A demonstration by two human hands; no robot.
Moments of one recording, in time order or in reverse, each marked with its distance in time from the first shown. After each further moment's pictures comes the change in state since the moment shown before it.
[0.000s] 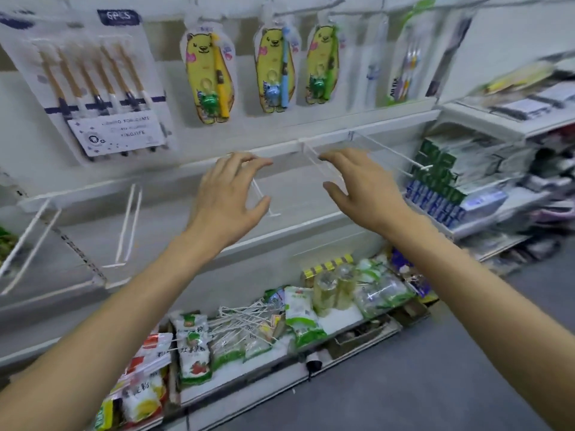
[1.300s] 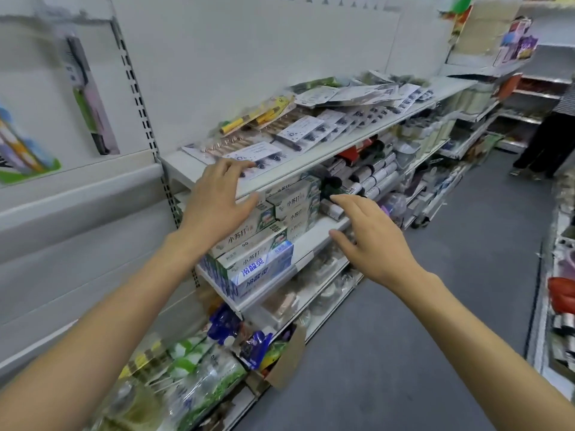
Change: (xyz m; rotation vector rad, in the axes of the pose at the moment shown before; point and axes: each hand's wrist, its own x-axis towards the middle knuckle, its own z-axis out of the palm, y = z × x) left_hand 0.412 0.507 0.367 -0.326 -0.117 0.142; right_hand -0.170 0.632 -0.183 -0.193 -0.054 0.458
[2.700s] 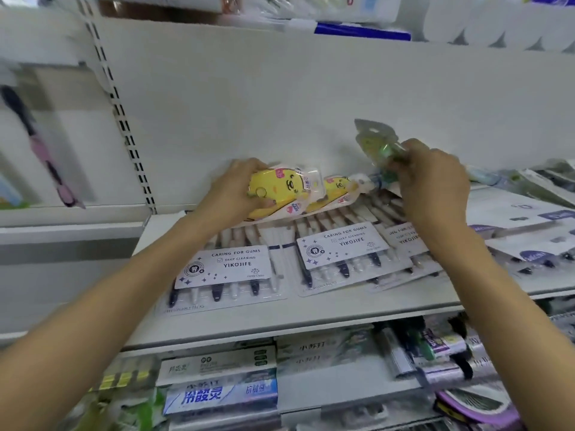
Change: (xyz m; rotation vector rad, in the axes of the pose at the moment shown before) left_hand 0.286 -0.065 0.085 -0.033 0.146 -0.542; right_hand 0.465 0.185 0.050 0.244 0.353 -0.272
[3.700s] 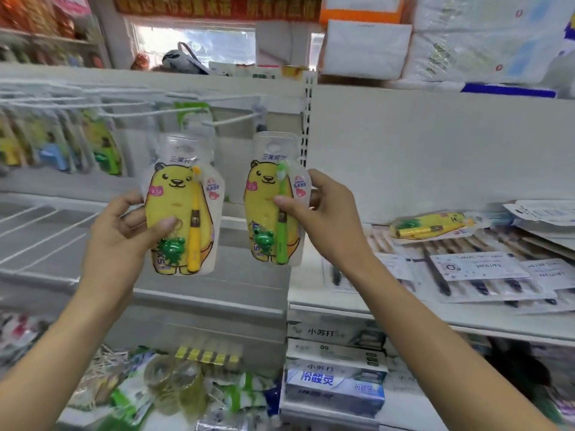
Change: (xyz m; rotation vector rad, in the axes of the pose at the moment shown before) left_hand -0.301 -0.090 -0.243 -0.638 0.736 -0.203; right_hand -0.100 -0.341 -0.011 1.148 -0.454 -0.128
